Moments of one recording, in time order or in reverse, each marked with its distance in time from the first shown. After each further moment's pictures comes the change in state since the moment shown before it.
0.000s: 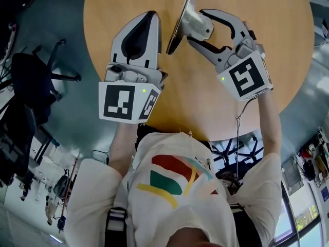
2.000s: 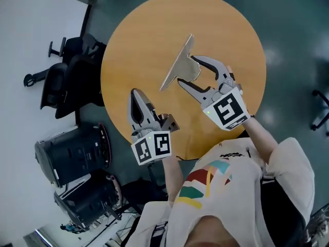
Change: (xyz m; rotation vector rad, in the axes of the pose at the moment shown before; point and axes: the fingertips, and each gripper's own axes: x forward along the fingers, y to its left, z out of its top) left arm -0.071 -0.337 0.091 0.195 -0.132 -0.435; right arm -0.404 0.104 -0.033 0.658 -0.380 -1.181
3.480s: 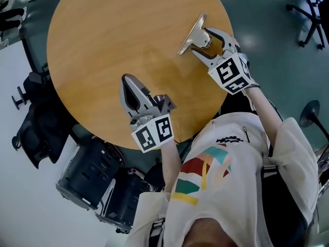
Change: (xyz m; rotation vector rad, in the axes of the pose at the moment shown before) left arm 0.012 -0.163 -0.200 -0.005 0.251 -0.316; right arm -0.190 -0.105 -0.301 0.208 0.551 -0.351
